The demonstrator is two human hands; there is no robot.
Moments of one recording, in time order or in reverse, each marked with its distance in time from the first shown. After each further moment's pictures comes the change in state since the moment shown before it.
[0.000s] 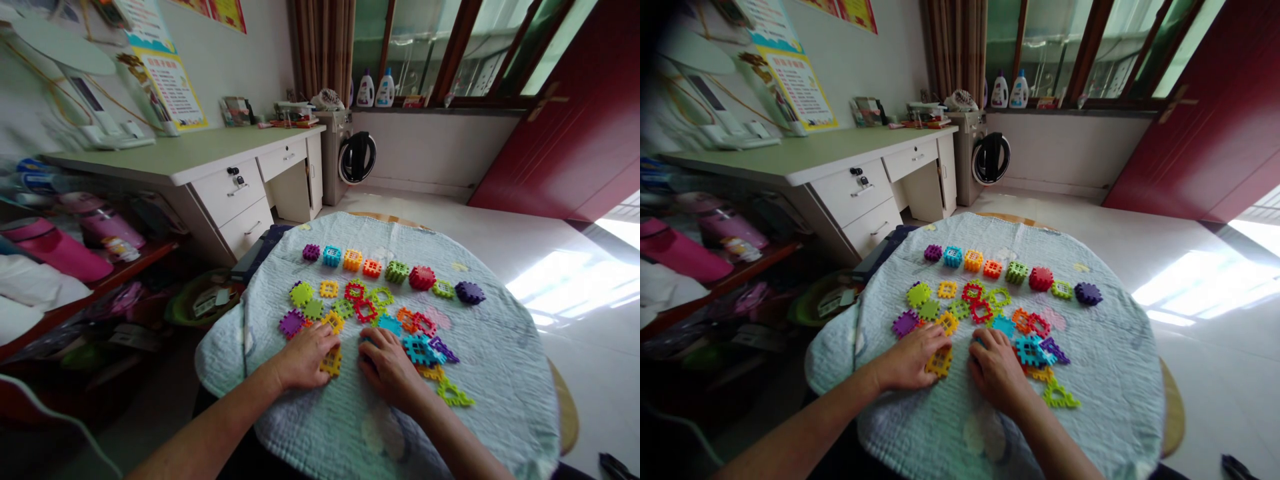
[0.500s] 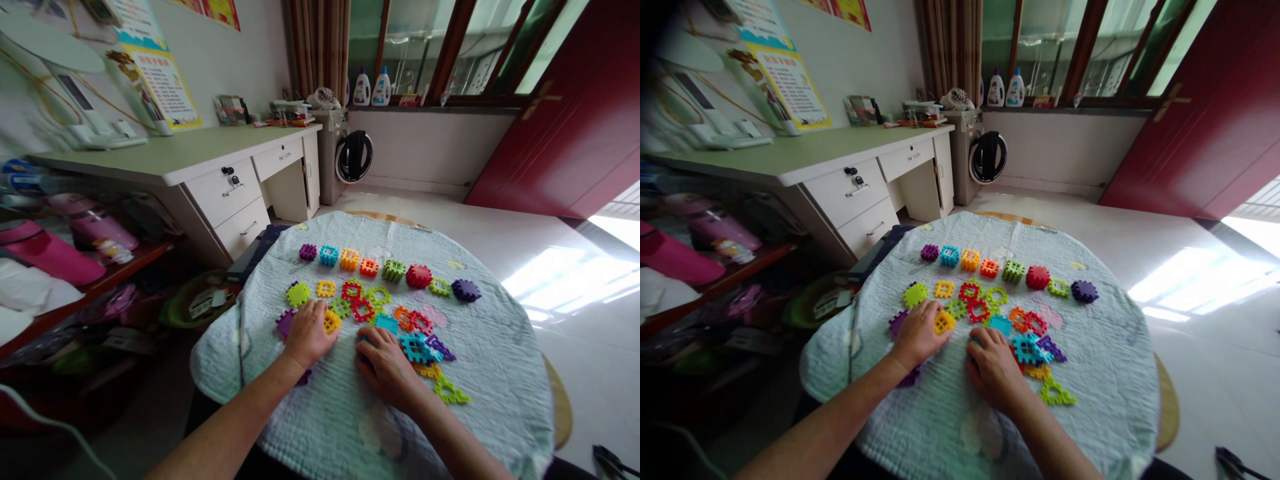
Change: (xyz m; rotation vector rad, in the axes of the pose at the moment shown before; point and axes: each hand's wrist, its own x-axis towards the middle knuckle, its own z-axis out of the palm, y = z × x) left_hand 0.039 -0.004 0.015 0.023 0.469 -0.432; right_hand 0.000 0.000 0.000 0.019 -0.003 0.004
